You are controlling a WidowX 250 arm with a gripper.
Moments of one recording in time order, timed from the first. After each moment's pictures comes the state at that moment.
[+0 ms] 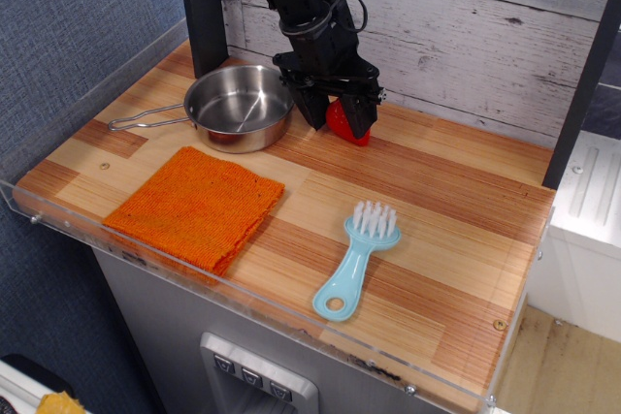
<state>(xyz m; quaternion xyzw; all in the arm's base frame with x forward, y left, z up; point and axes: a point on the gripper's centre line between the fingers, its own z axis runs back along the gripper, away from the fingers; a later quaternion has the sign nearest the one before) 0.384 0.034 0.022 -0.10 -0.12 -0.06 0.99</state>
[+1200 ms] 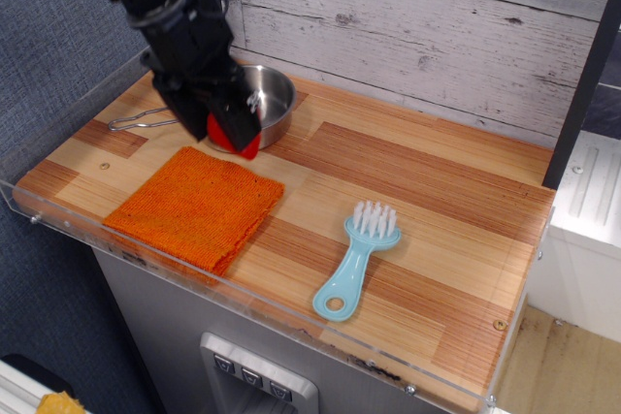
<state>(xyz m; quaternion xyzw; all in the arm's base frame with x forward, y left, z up) 0.285 0.085 0.062 -0.10 -0.11 -0.06 0.99</state>
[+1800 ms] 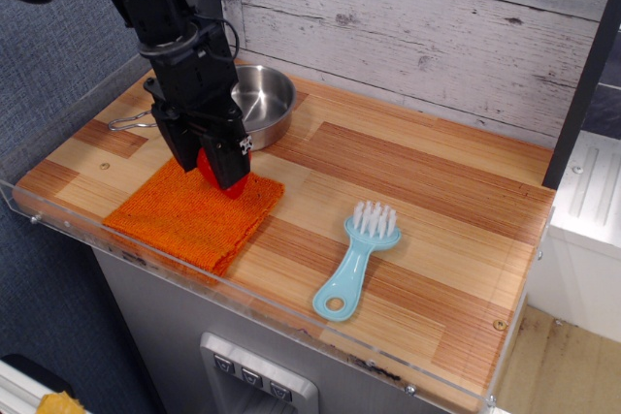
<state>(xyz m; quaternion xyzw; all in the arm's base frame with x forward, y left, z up) 0.270 0.084 0.043 -0.07 -0.04 -0.11 0.99</state>
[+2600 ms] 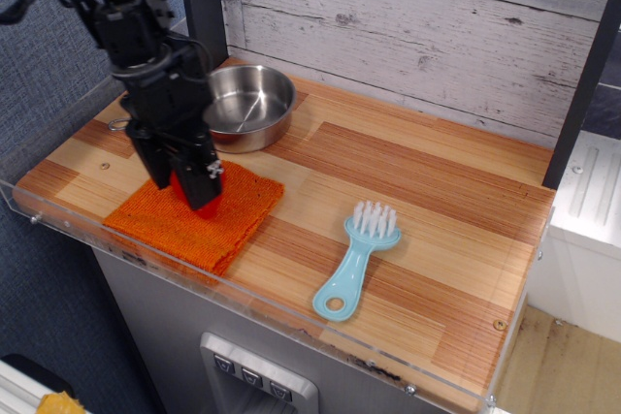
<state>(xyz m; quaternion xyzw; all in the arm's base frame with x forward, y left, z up) 0.249 0.101 0.036 -0.06 -0.04 -0.12 0.99</state>
